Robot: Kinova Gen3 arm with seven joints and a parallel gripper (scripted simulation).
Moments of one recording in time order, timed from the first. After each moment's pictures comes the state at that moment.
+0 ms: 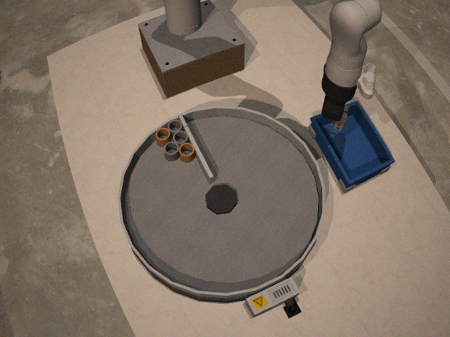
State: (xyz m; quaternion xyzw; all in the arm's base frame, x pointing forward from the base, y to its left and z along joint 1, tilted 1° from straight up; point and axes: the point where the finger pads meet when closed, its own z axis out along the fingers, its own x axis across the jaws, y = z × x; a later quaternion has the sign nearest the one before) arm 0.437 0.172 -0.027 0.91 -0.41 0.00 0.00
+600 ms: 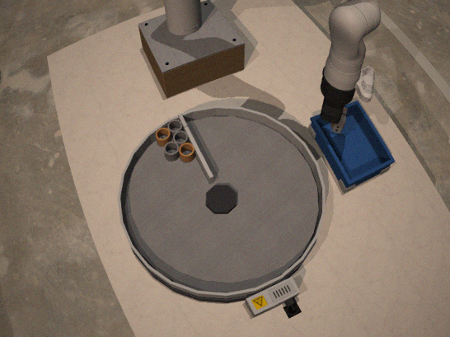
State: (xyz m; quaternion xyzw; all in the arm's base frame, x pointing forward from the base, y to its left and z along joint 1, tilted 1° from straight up) arm 0.436 0.171 -0.037 0.91 -0.41 0.00 0.01
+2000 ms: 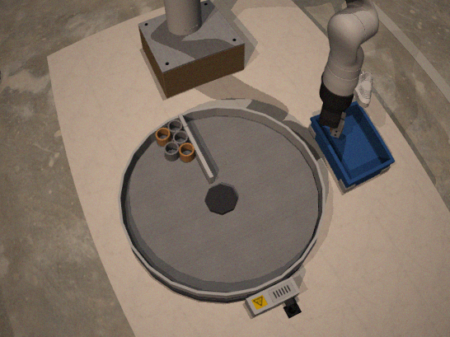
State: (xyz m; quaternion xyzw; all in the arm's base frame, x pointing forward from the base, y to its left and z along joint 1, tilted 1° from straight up) arm 0.436 0.171 -0.055 0.91 -0.41 0.00 0.01
